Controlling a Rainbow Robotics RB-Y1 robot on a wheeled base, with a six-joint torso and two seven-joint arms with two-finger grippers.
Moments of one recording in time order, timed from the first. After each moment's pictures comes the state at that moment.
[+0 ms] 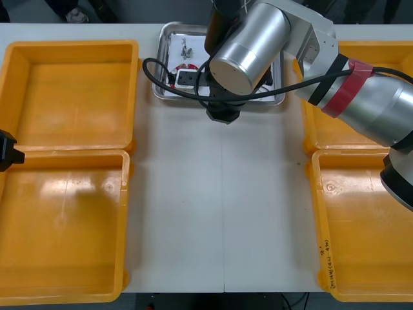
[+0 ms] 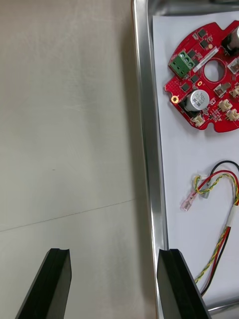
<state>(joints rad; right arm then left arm) -1.22 -0.47 0.86 -1.36 -0.80 1.36 1.97 -0.22 0.78 0.33 -2.19 0.83 1.91 -1.27</state>
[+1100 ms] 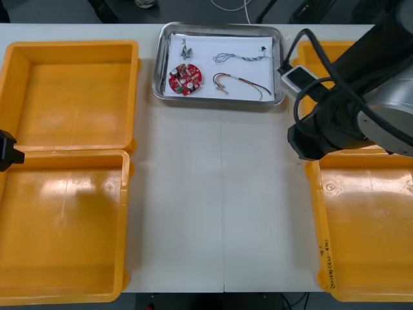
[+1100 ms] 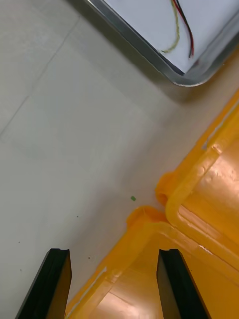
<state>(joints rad) -0.64 -0.69 0.31 -2.25 -0.70 1.92 1.30 -0.22 0.78 0.33 -2.19 0.83 1.91 -1.27</state>
